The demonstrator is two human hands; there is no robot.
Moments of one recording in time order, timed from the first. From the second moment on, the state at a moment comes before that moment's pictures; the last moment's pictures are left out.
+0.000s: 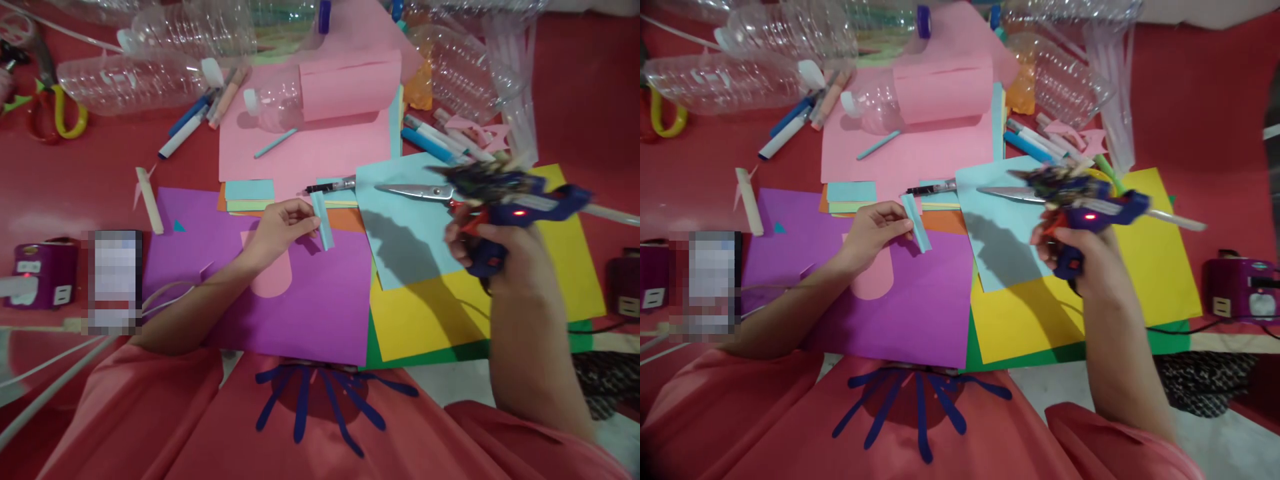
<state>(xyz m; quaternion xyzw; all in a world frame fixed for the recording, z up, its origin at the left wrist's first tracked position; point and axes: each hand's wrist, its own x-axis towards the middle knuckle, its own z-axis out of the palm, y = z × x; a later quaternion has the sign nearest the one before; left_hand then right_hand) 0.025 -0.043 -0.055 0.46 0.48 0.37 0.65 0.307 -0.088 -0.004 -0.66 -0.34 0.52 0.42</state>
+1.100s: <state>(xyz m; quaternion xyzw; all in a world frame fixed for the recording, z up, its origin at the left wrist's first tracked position) 0.023 -0.044 -0.055 0.52 0.51 0.31 0.62 0.252 -0.074 -0.036 -0.58 -0.55 0.53 0.28</state>
